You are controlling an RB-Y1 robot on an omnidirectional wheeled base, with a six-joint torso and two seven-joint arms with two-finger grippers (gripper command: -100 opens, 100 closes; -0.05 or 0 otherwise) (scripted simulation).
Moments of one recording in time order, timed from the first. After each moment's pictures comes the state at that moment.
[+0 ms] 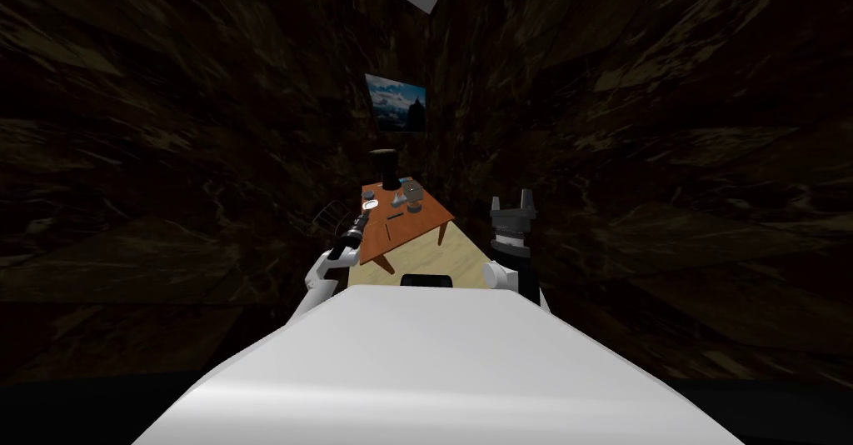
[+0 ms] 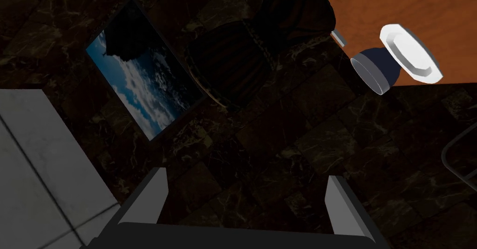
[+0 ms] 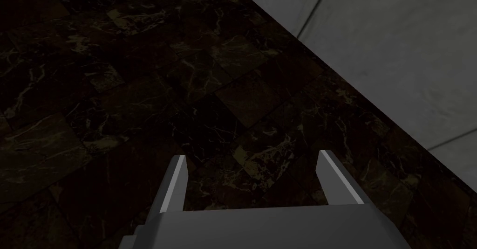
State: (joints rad) left arm 0.22 0.35 0.17 -1.70 0.11 0.01 -0.45; right arm 0.48 -0.02 0.03 -2.32 -0.11 -0.44 -0.13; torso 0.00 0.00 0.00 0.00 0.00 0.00
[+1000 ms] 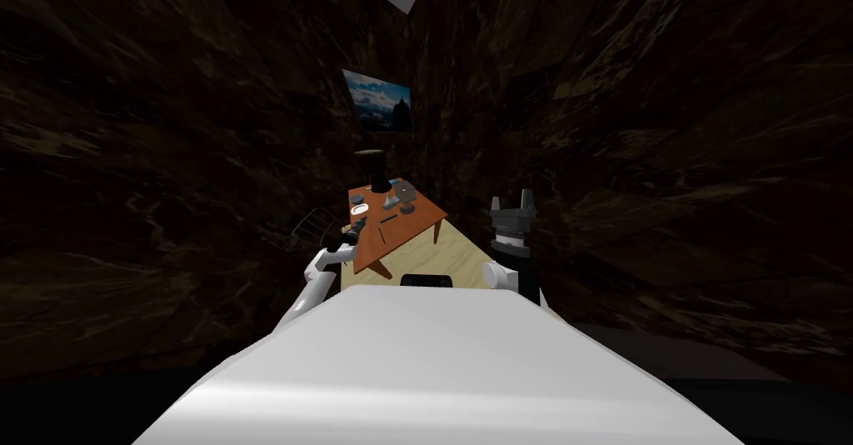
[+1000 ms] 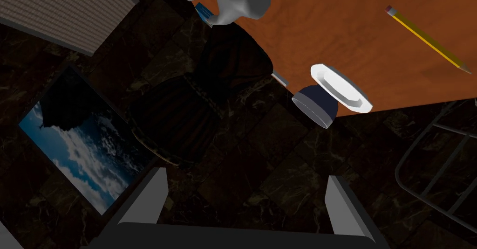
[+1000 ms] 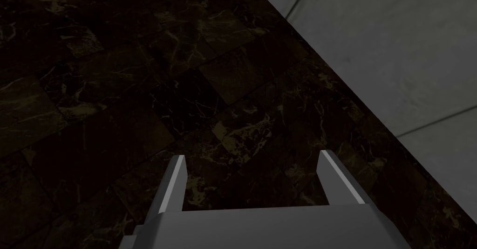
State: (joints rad) left arm 0.12 0.41 0.21 -1.49 0.17 0.20 -0.57; right arm 0.48 -0.02 0.03 -2.32 -0.11 -0.44 -0.13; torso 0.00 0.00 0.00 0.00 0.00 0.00
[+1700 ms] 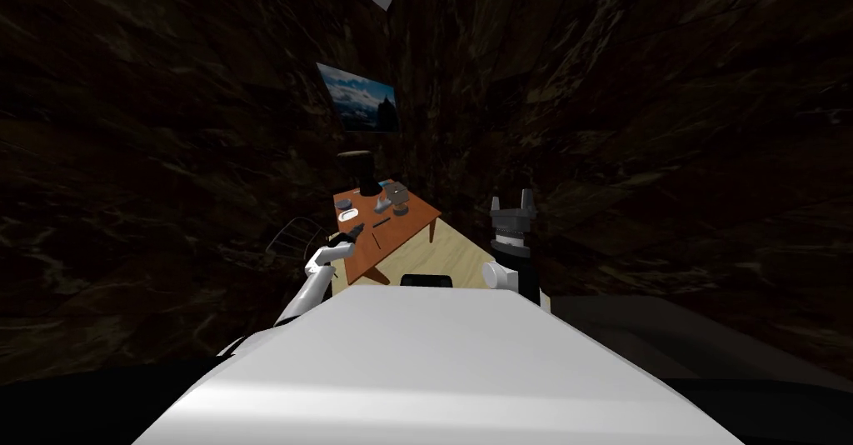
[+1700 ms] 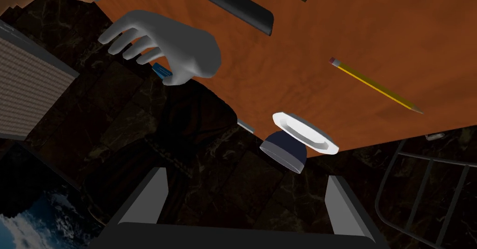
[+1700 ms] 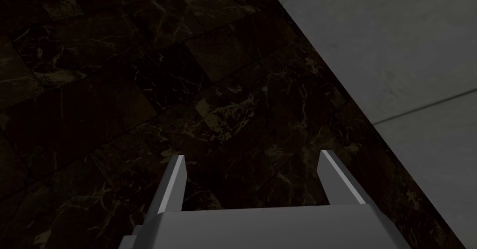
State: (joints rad) left arm 0.03 0.43 0.26 -1.33 0.21 0.39 -0.68; right arm 0.48 -0.02 0.03 -2.32 -0.11 -0.44 -0.13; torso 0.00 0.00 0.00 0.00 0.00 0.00
